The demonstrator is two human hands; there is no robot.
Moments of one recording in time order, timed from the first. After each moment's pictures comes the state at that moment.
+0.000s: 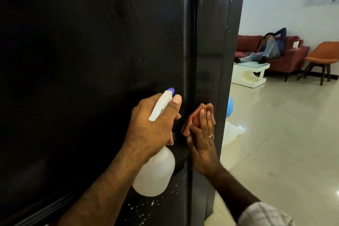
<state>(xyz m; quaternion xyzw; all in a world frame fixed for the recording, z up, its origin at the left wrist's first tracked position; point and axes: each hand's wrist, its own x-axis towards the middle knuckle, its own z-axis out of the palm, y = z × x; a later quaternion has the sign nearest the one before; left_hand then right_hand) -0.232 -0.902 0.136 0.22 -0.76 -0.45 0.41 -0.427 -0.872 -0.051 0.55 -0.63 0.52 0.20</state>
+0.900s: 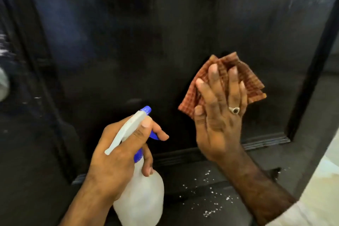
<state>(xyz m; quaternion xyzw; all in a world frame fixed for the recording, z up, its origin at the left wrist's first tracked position) 0.032 -0.898 0.124 0.29 -0.67 -0.43 0.53 -0.201 -0.923 0.100 0.63 -0.47 0.49 0.37</state>
